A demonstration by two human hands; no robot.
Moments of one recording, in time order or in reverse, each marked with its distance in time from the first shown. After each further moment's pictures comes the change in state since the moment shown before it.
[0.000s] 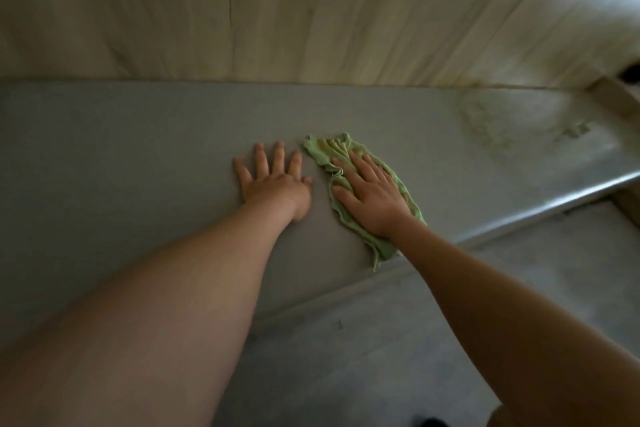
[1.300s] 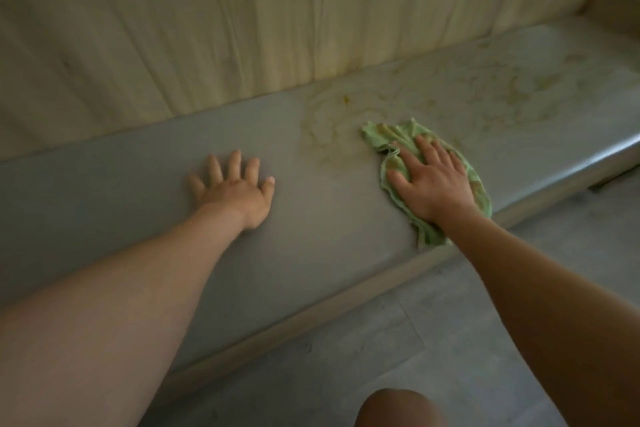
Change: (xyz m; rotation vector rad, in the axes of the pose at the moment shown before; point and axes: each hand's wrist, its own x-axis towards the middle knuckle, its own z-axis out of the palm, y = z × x) left_hand 0.151 0.416 0.018 0.144 0.081 -0.116; right_hand 0.023 0.555 -0.064 0.035 0.138 0.295
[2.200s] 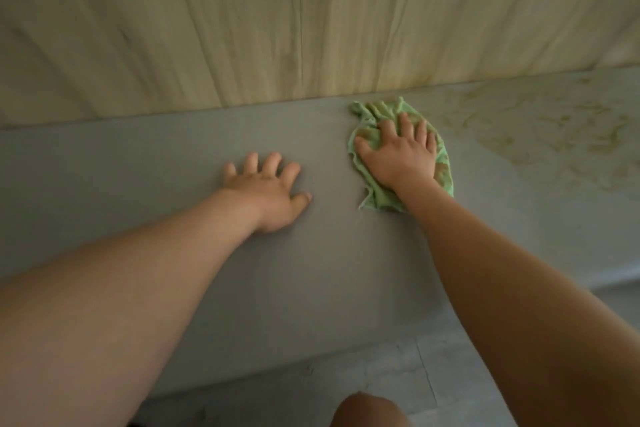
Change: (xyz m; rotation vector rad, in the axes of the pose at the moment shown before) left_hand 0.026 -0.015 -0.018 0.080 -0.053 0.086; right_hand 0.129 -0.134 0.013 0.057 -0.045 -0.056
